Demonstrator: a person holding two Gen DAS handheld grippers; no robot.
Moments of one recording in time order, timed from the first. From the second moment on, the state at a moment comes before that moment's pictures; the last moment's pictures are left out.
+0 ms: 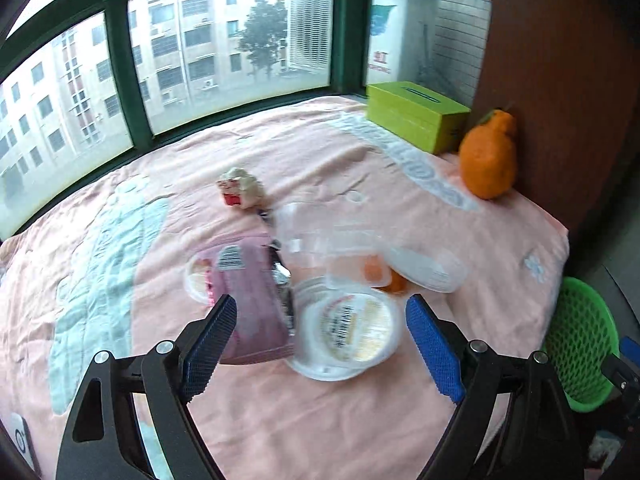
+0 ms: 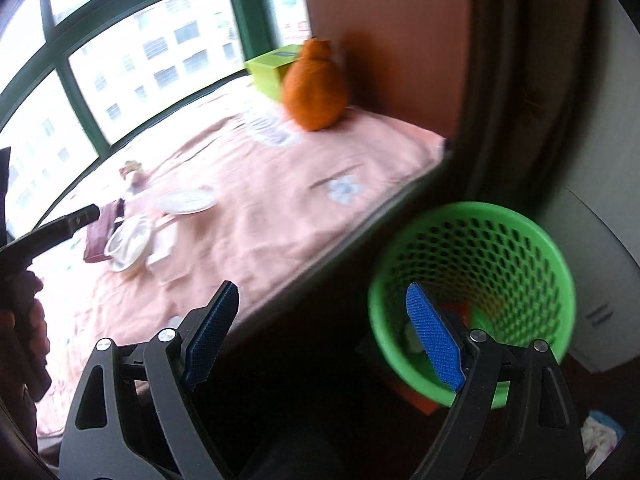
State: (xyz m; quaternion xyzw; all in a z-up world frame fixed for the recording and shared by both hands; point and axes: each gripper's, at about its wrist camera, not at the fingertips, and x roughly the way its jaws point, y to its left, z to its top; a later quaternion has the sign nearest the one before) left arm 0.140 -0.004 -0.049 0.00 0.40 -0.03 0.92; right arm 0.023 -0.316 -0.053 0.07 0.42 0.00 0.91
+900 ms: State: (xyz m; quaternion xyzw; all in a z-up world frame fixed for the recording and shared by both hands) left arm 0.195 0.066 -0.101 -0.08 0.46 -0.04 0.88; right arm 0.089 -0.187 -0.078 0.00 0.45 0.09 0.89
